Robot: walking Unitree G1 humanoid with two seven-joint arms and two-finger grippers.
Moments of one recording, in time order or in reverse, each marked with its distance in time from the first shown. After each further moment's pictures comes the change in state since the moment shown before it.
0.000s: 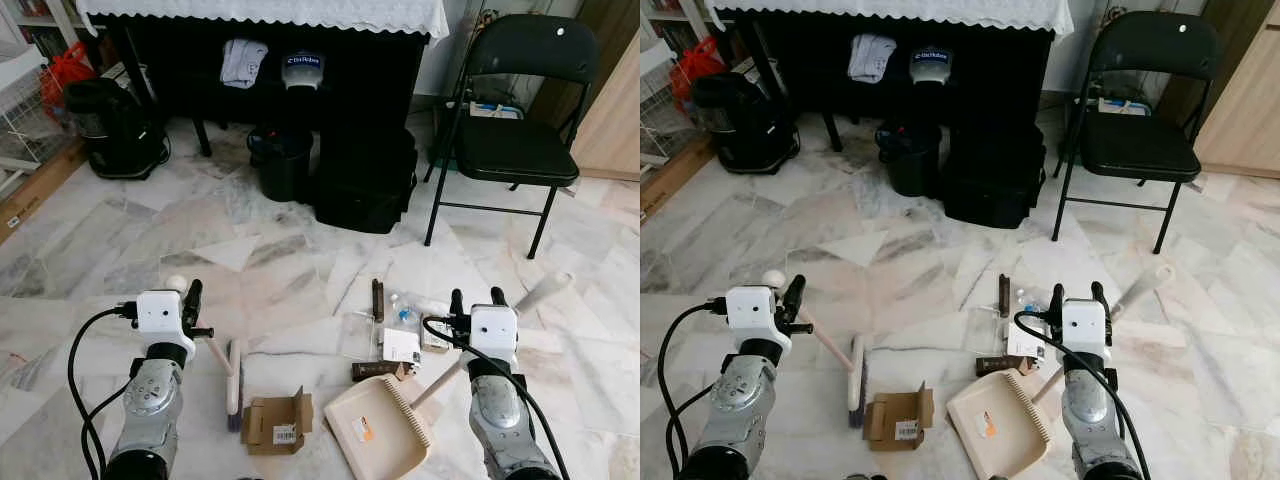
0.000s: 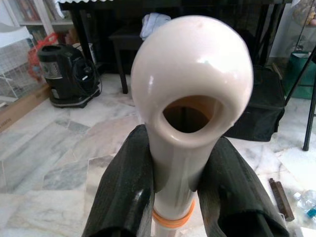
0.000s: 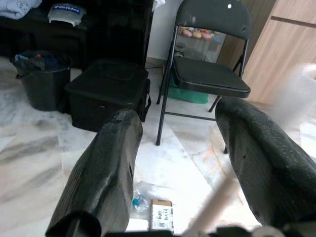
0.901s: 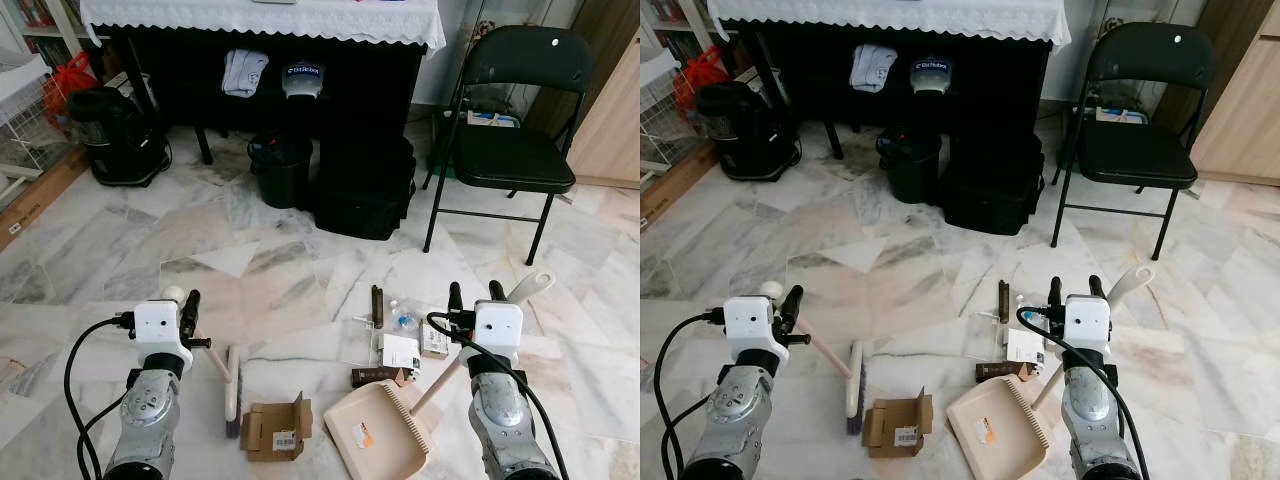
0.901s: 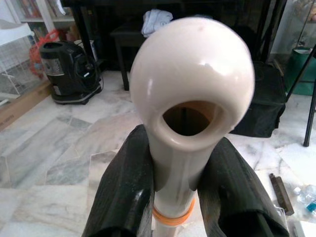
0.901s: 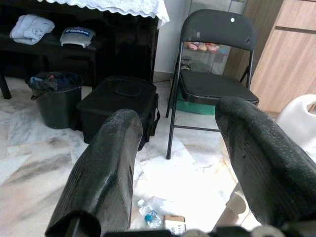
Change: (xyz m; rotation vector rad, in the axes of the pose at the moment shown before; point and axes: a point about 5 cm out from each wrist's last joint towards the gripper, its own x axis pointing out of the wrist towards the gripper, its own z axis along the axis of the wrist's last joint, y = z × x) left arm -0.009 0.002 -0.007 0.006 0.033 -0.005; right arm 0.001 0.001 0.008 0.052 -0.034 0.026
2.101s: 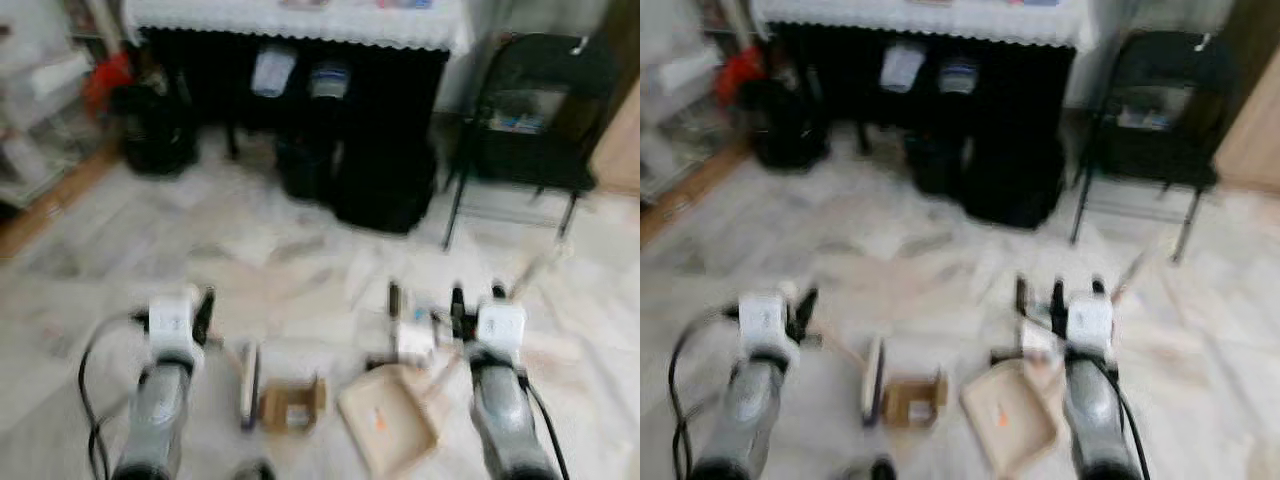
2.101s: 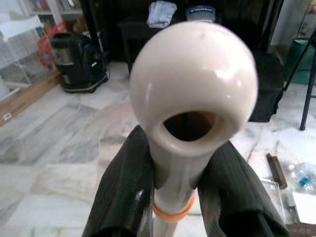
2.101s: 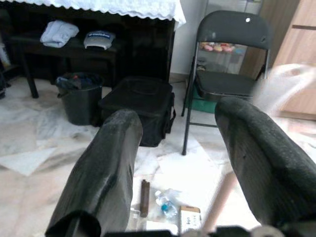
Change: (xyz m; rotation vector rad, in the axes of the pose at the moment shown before) left arm -0.007 -0.013 -0.007 -0.005 0.043 -0.066; right arm -0.001 -0.003 -0.003 0.003 0.024 -0.013
